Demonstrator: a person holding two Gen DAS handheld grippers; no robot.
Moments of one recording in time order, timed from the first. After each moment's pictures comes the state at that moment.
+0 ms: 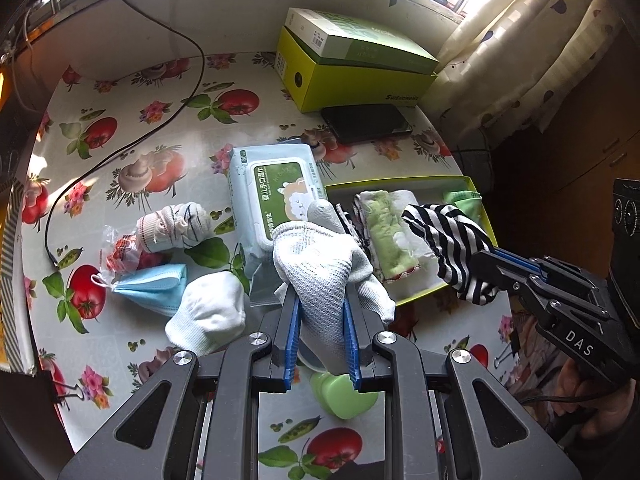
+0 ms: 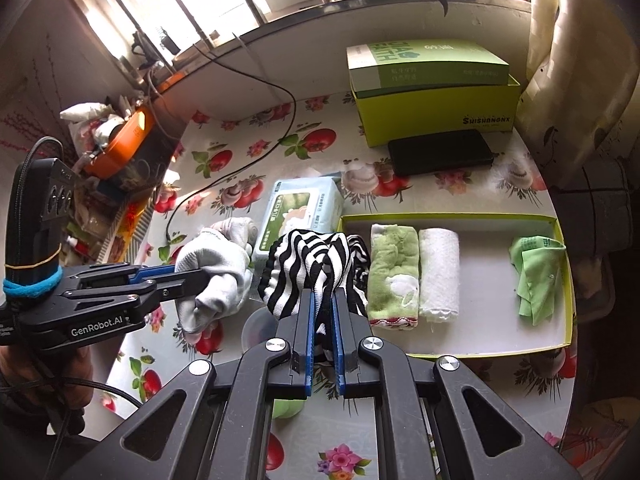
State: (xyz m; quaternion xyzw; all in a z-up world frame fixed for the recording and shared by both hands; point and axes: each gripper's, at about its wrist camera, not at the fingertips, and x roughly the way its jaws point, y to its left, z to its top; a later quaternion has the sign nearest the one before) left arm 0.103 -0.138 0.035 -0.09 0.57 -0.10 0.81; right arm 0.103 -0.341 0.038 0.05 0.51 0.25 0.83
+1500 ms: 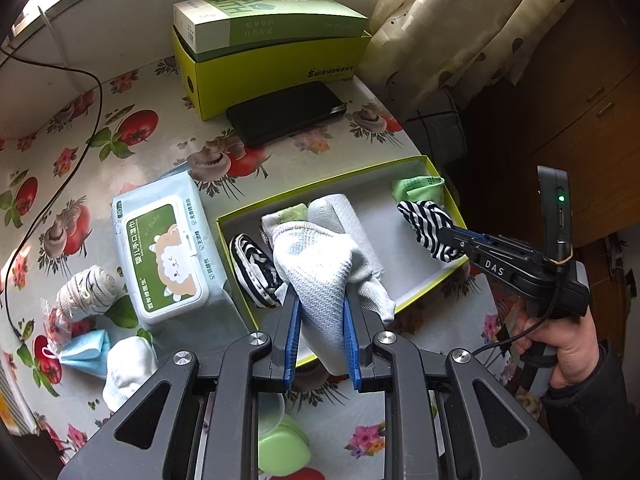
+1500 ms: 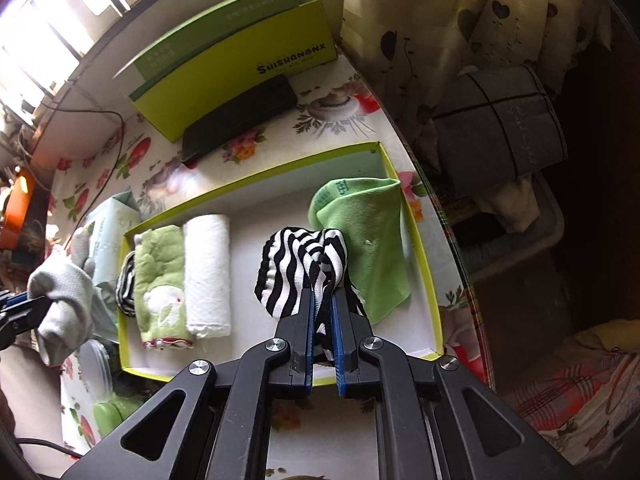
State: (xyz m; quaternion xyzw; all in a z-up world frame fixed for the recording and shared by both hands) left arm 0.160 -0.235 0.017 -0.03 0.59 -0.17 0.79; right arm 0.172 -0.491 -0.066 0.09 0.57 0.08 0.82
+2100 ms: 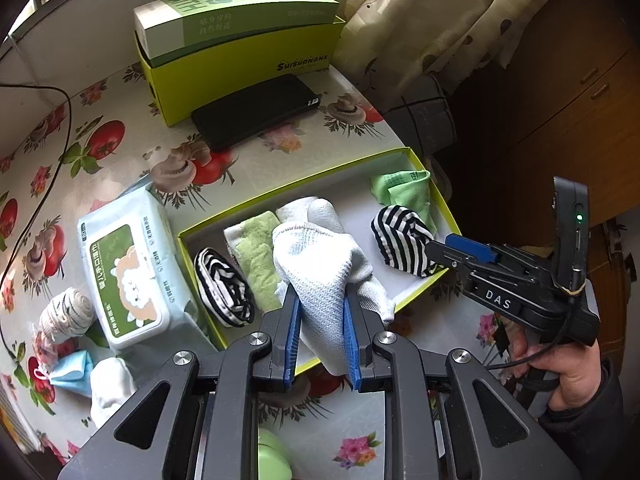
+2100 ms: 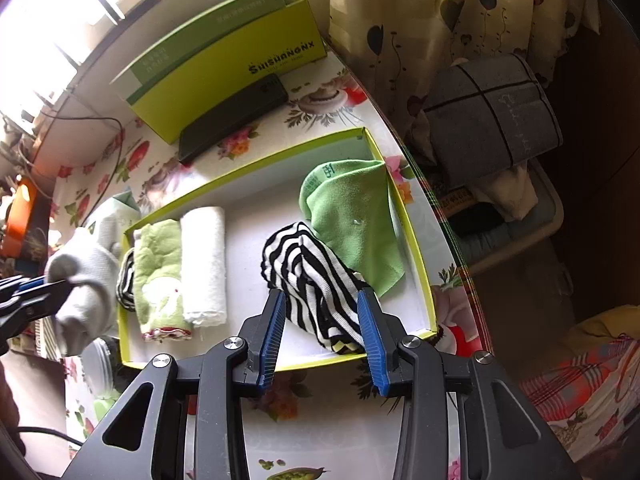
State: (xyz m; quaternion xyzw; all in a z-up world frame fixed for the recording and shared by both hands) left arm 0.174 -0.269 0.004 -0.01 0.60 -0.20 0.78; right arm 0.154 -0.496 -0.059 0.11 0.55 0.08 0.82
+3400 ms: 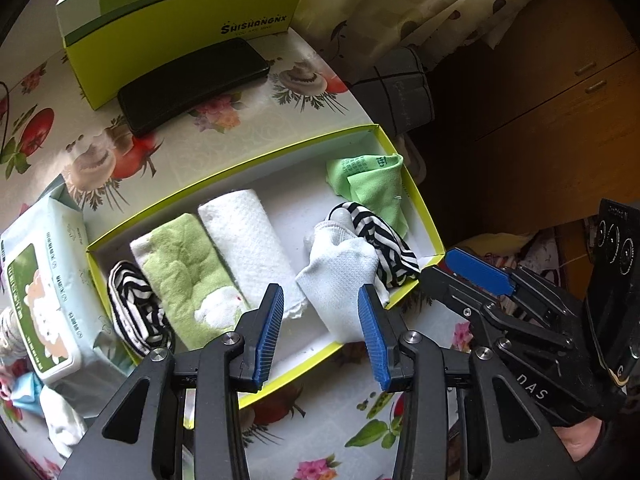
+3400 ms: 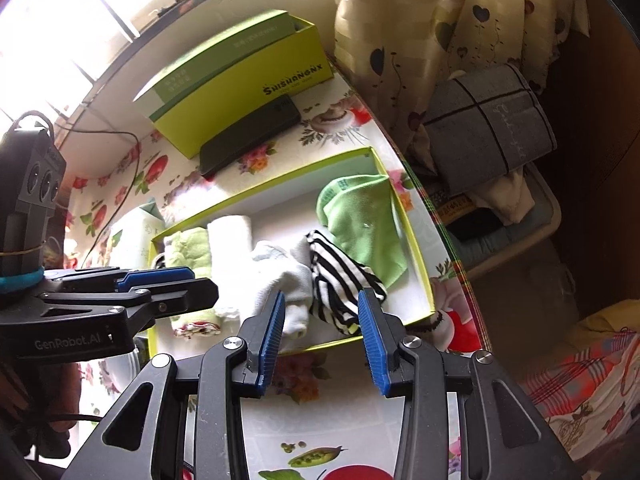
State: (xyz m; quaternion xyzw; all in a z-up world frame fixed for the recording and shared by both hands) left arm 0.196 -0.311 -0.030 -0.04 0.64 -0.23 0.73; right arm 0.137 -0.490 -0.027 0.12 0.53 0.08 0.83
